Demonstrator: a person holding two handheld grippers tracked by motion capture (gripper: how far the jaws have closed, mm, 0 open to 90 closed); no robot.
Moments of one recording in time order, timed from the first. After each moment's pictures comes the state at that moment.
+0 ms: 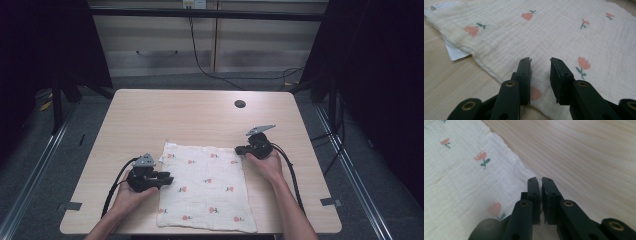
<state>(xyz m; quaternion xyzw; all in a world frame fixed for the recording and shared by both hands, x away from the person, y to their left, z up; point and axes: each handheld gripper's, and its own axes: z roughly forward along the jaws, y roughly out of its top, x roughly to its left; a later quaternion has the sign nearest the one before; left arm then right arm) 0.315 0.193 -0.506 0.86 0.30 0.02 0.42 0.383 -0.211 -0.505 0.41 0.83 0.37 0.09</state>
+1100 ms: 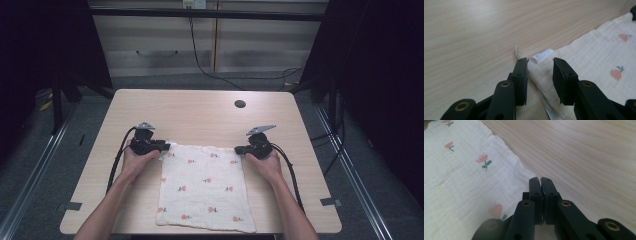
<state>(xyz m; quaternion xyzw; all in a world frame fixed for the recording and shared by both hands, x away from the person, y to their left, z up) 0.424 0.196 -0.505 0.82 0.39 0.06 0.40 0.384 -0.212 -0.507 0.41 0.82 0.39 0.08</state>
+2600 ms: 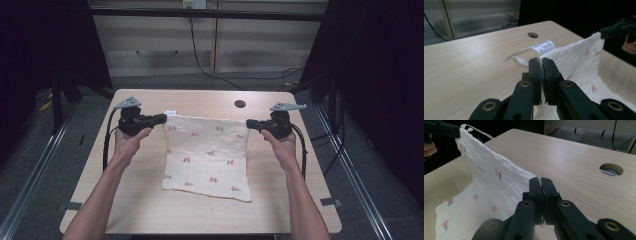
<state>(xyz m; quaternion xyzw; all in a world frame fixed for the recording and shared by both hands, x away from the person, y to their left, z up) 0.417 0.204 -0.412 0.77 0.34 0.09 0.53 0.385 -0.250 -0.418 0.40 0.75 0.51 0.13</state>
